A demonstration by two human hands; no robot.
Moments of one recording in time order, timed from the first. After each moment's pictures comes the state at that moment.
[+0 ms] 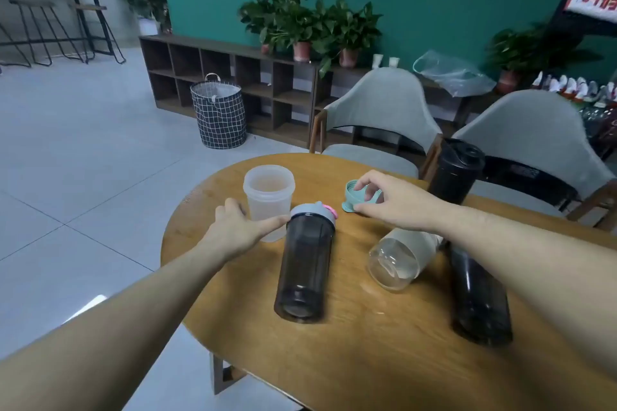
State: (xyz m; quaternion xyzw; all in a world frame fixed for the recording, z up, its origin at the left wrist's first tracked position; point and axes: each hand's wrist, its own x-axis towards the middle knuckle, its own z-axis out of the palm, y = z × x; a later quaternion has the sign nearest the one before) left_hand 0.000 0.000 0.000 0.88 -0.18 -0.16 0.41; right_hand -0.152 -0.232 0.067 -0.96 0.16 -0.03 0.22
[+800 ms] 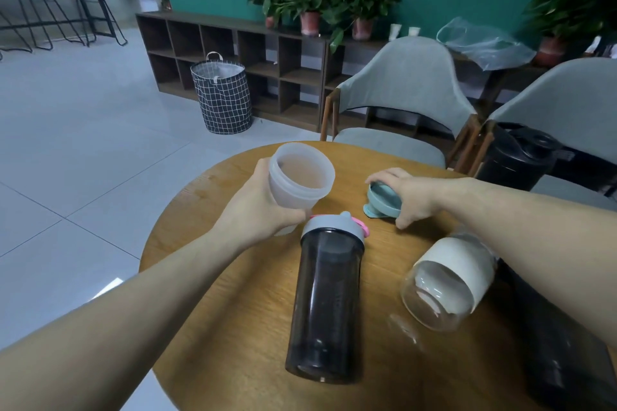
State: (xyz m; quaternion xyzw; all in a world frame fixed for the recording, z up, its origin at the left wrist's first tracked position) left_hand 0.050 -0.055 -0.005 0.83 -0.32 -0.10 0.45; right_hand -0.053 -0.329 0.007 -0.95 0.22 0.21 0.06
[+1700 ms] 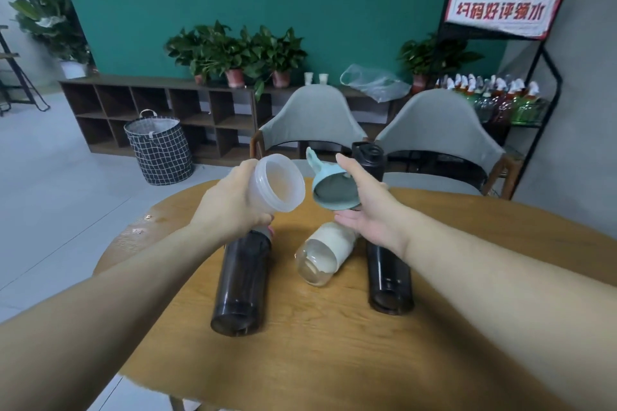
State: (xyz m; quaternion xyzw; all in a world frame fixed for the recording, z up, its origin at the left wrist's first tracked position) left_hand -0.077 -0.083 0.083 0.84 -0.44 0.00 0.32; right_hand -0.230 -0.254 0.077 -0.48 0.37 -0.25 0.75
